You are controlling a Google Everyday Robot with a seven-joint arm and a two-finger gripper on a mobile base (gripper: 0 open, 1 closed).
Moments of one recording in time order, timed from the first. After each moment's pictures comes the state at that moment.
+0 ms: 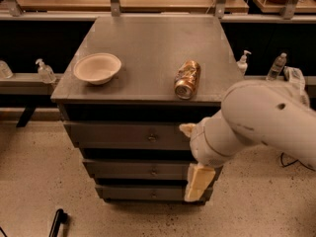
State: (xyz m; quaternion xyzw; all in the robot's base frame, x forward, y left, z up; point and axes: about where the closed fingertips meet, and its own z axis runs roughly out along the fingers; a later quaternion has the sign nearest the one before) arm 0.433 -0.080 0.767 -0.70 0.68 0.04 0.22
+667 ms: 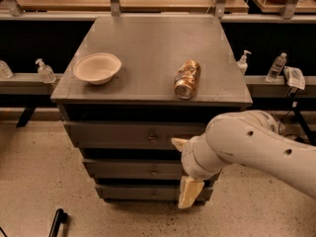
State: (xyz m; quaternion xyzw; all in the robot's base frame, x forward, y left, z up) arm 0.445 -0.066 0.694 -0.72 0.66 0.03 0.23
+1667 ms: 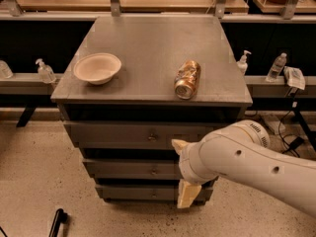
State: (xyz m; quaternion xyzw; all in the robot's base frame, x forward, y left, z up) arm 0.454 -0.067 0.673 -0.72 0.65 -0.02 0.24
